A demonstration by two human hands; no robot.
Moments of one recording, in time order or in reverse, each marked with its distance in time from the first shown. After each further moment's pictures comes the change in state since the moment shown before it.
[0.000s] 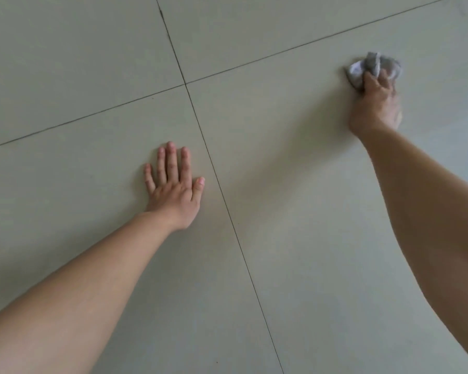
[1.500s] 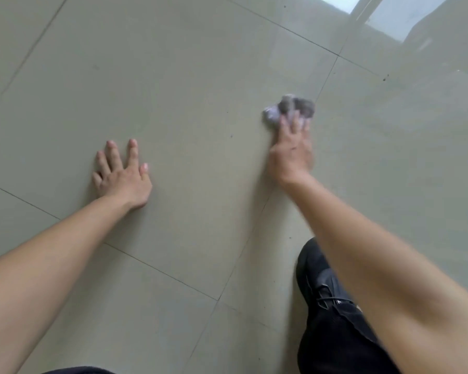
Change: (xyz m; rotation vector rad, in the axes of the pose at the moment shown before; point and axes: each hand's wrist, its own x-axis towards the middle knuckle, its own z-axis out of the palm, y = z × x) left_hand -0.050 0.221 0.022 0.304 -0.102 0.347; right_hand -0.279 0.260 -0.040 0.078 0.045 0.508
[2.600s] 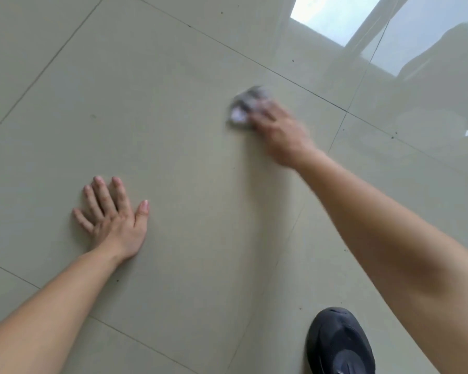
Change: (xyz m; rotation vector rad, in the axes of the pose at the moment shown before) left_hand 0.046 -0.003 0.012 -0.081 0.145 0.006; right_hand 0.162 -0.031 -0.023 -0.158 -0.041 -0.593
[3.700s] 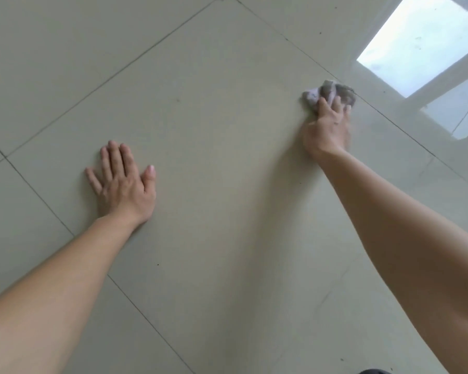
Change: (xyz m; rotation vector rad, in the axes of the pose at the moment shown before) left_hand 0.041 -0.070 -0.012 -0.062 0.258 -0.158; right_hand 0.074 -0.079 0.006 0.145 0.089 0.528
